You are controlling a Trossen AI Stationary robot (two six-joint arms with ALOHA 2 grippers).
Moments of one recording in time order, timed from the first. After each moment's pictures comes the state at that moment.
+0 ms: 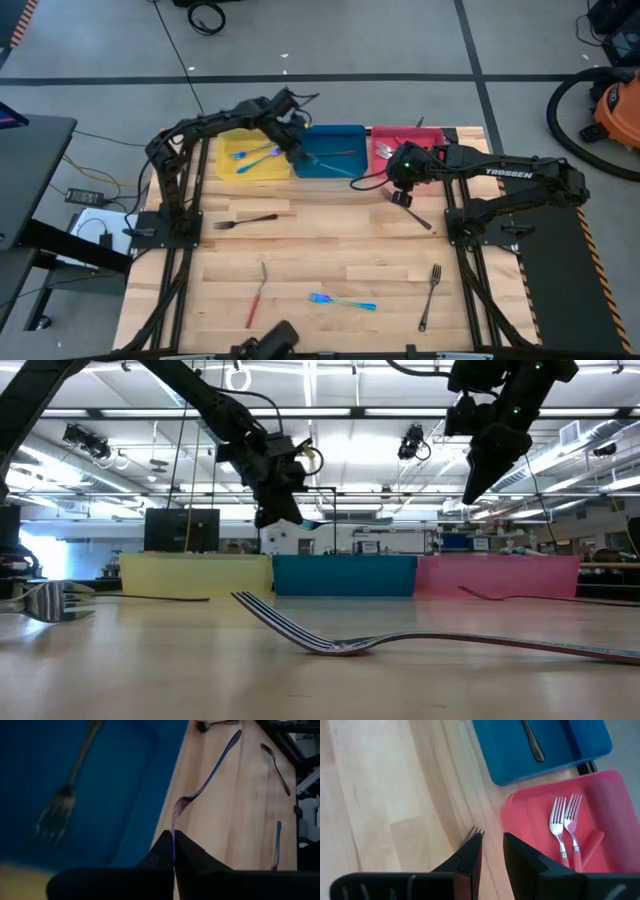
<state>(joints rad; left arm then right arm) 0.71 1.90 1.46 -0.67 0.64 0.10 -0.30 1.10 0.88 -0.81 0.19 -0.07</state>
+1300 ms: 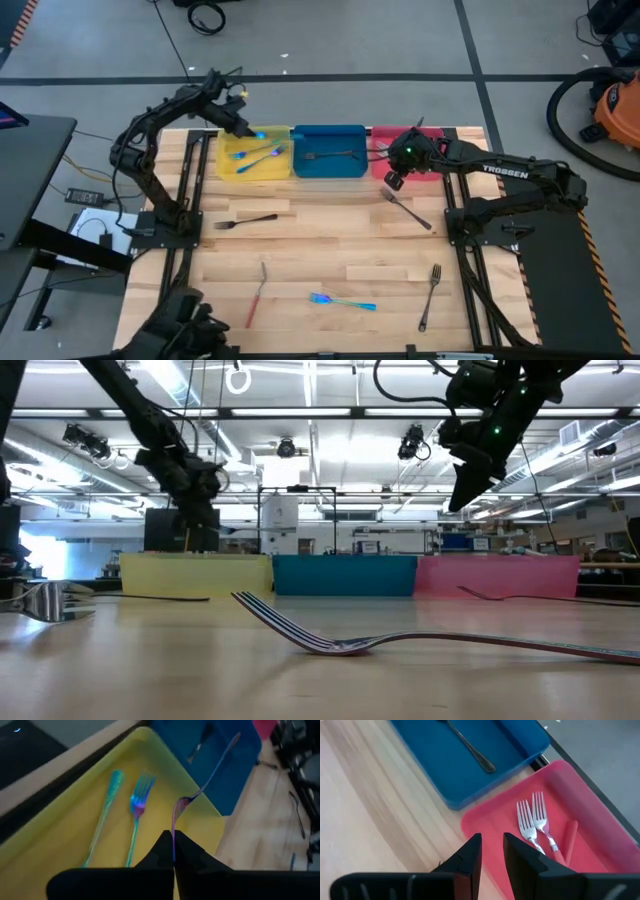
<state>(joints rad) 1.23 1.69 1.20 -0.78 0.72 0.29 -0.47 1.10 0.82 -0.61 0.22 0.06</state>
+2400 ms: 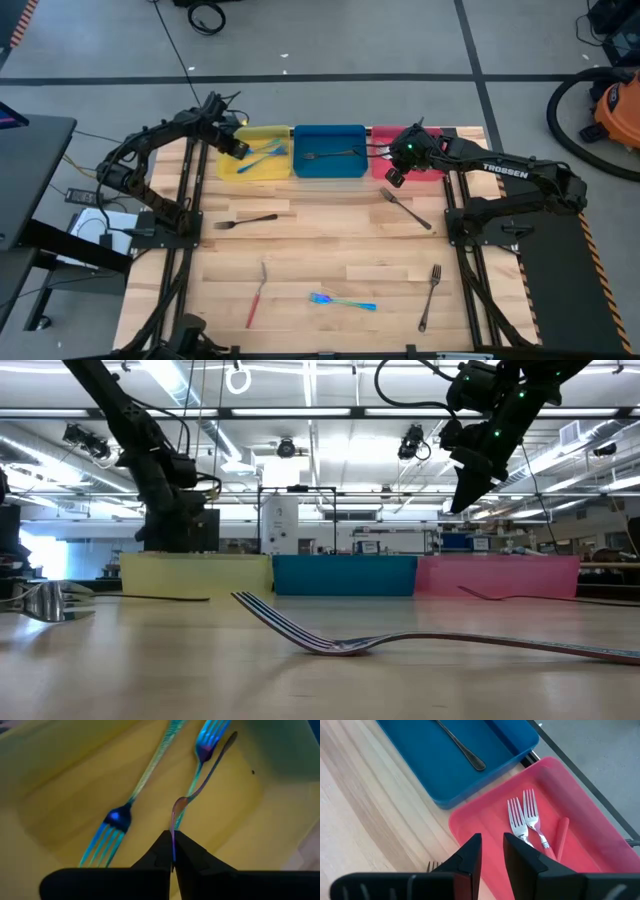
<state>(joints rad) 1.15 1.52 0.89 -0.59 0.33 0.12 -0.51 1.10 0.82 -0.61 0.22 0.04</state>
